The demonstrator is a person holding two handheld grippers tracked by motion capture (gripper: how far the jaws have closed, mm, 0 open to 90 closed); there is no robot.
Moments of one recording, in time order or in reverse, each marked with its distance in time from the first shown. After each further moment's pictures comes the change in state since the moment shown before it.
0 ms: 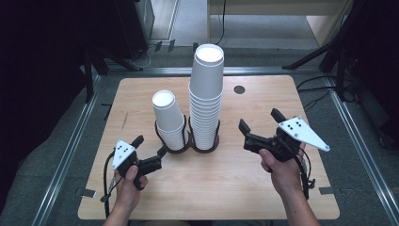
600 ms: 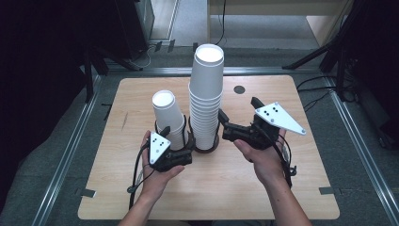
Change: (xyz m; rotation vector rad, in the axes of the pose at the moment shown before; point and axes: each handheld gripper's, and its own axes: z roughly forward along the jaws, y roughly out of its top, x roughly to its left) left arm -0.066 0.014 0.047 -0.024 -0.015 0.139; right arm 0.036 0.022 0.032 0.003 0.049 -0.008
